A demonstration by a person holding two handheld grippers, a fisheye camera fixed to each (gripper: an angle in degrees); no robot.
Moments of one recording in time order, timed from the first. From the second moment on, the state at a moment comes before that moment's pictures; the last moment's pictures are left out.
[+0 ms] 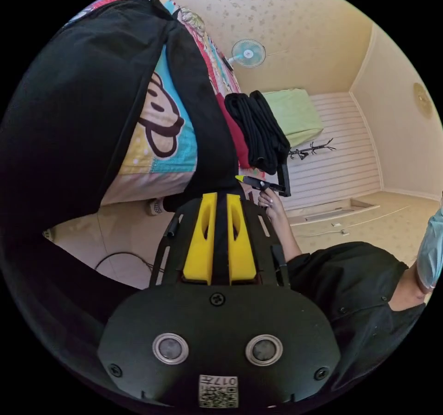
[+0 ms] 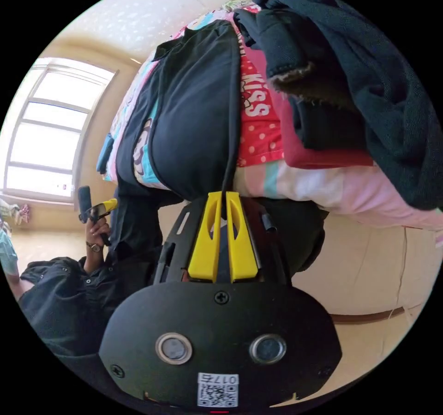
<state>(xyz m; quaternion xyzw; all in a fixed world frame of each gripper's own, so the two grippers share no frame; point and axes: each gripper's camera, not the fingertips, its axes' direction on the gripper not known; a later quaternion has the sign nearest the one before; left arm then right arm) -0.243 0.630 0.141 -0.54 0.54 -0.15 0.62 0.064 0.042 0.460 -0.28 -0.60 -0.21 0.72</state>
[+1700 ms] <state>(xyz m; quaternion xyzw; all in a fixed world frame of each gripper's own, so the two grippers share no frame) -0.331 0.522 0.141 -0.54 0.60 -0.19 0.56 -0.463 -0.259 0.390 -0.27 -0.31 -0.26 0.87</state>
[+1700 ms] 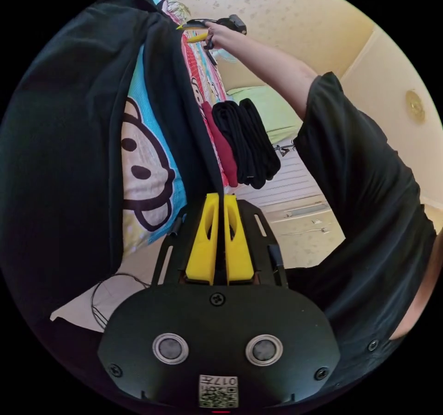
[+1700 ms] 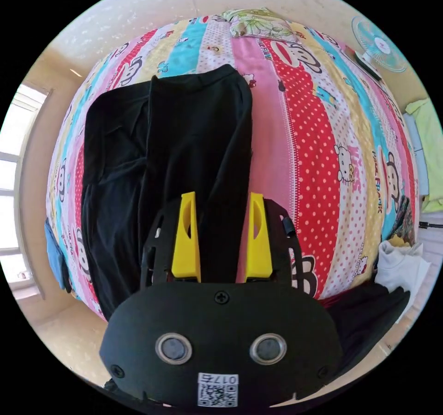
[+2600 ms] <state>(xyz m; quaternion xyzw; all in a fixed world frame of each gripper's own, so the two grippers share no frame) -0.653 0.452 0.088 -0.44 0.40 -0.34 0.73 -0.556 -0.100 0.162 -0.12 -0.56 -0.39 0.72</state>
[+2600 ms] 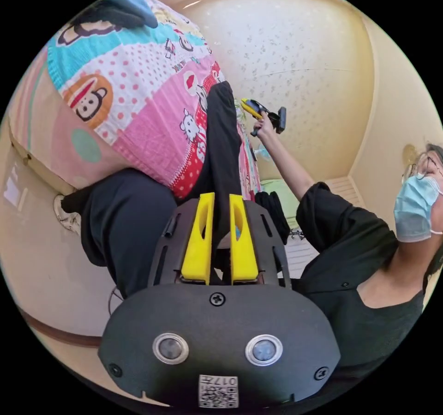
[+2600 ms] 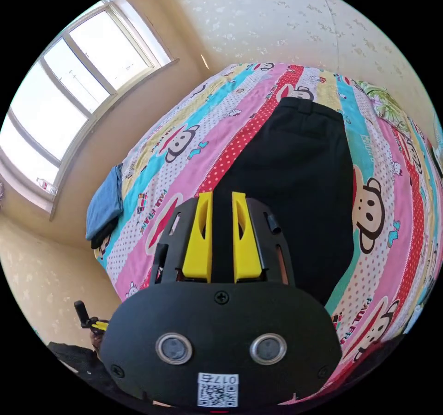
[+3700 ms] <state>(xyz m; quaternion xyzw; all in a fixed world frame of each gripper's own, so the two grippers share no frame) -0.427 0.409 0.109 -0.58 0.50 -0.13 0.63 -0.193 0.086 0.389 -0.35 -0.77 -0.12 0.52</state>
